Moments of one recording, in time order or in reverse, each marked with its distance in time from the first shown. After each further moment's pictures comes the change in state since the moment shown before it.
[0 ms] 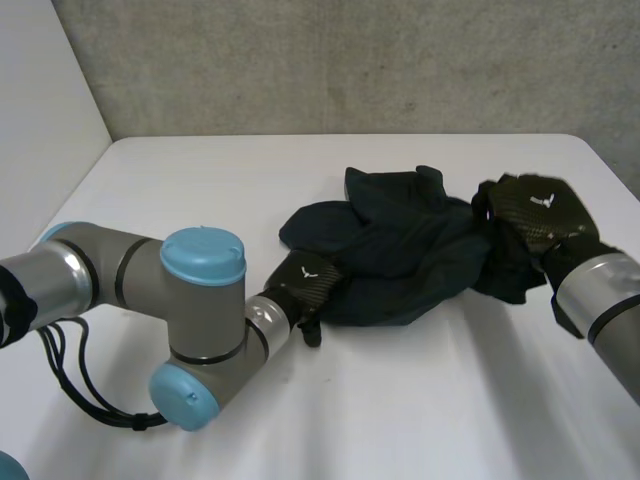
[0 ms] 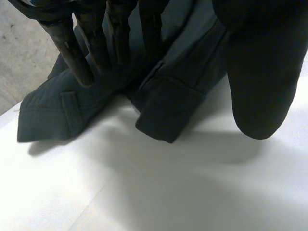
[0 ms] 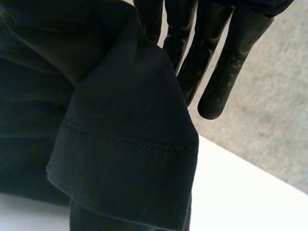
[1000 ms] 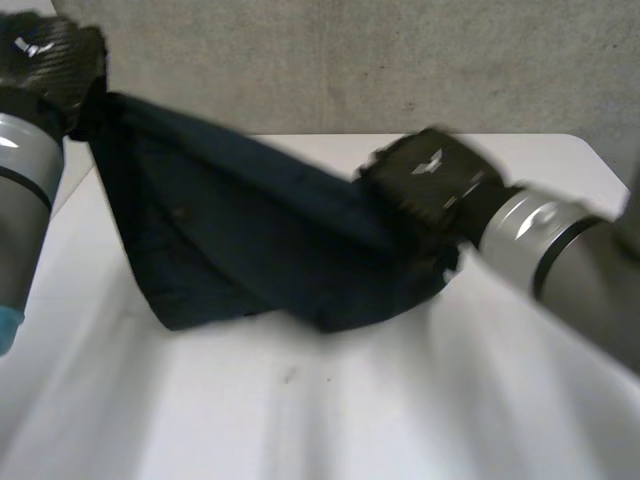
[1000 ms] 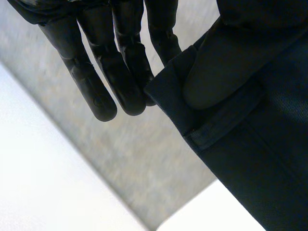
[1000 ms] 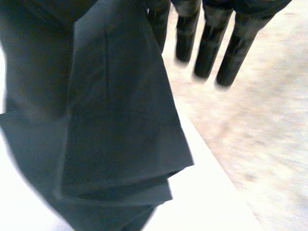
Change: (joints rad) left arm 0.286 0.721 -0.152 -0.004 -0.346 0.084; right arm 0.300 0.149 -0.523 0.515 0.013 -0.395; left_hand 0.763 0.860 0.859 0.860 0.810; right_hand -0.637 -0.712 -0.704 -0.712 -0.680
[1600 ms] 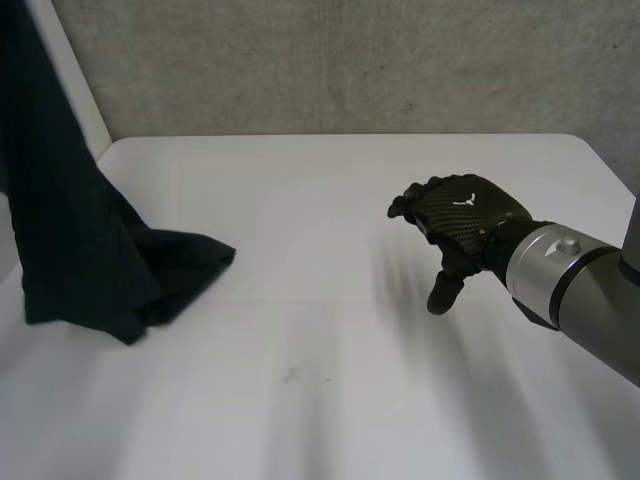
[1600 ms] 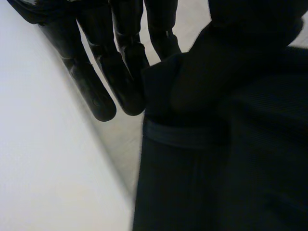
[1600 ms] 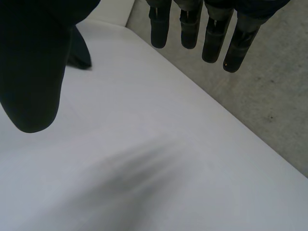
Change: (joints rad) left arm 0.233 -0.162 0.298 0.156 0.195 -0.219; right arm -0.113 0.002 0.147 -0.039 -0.007 0.175; left_hand 0.008 0.000 0.000 0.004 0.000; right_hand -0.132 -0.240 -0.263 -0.243 -0.240
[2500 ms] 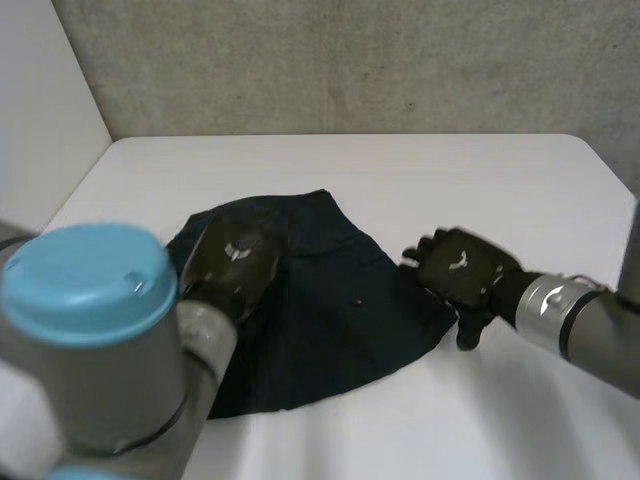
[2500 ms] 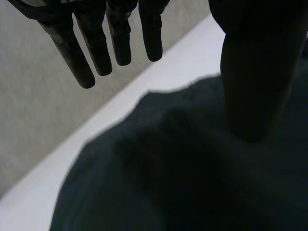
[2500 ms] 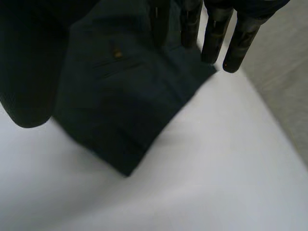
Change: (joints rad) left arm -0.612 -0.080 -0.457 -0.237 -0.289 0.104; right arm -0.180 0.132 0.183 -0.129 -0.298 -0.472; left_hand -0.757 -0.845 -0.843 -0.849 -0.795; right_hand 0.005 0.011 0.021 0.008 0.007
